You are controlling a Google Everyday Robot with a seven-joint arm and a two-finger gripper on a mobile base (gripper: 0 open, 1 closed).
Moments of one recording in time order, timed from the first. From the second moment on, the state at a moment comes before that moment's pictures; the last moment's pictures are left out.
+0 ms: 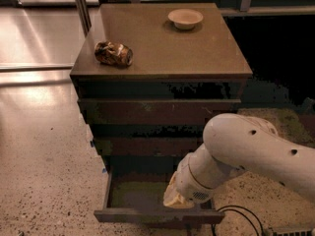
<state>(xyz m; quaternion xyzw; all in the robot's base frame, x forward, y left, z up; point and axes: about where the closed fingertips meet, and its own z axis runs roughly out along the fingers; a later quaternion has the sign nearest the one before) 0.347 -0.042 0.692 -0.66 0.72 0.17 0.14</state>
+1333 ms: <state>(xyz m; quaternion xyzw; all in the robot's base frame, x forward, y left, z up) 0.288 0.056 0.538 -0.71 0.65 0.24 0.11</state>
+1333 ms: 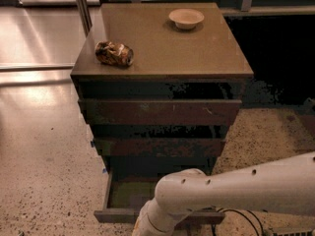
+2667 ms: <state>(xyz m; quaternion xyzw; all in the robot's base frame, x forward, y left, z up) 0.306 0.111 0.365 -0.69 0.68 0.24 0.07</state>
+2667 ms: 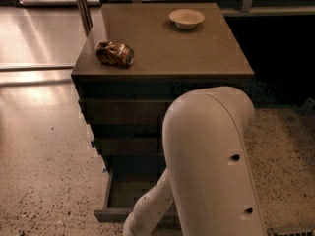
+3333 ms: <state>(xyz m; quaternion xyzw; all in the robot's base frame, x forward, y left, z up) 0.359 0.125 0.306 -0.66 0.71 0.19 0.11</state>
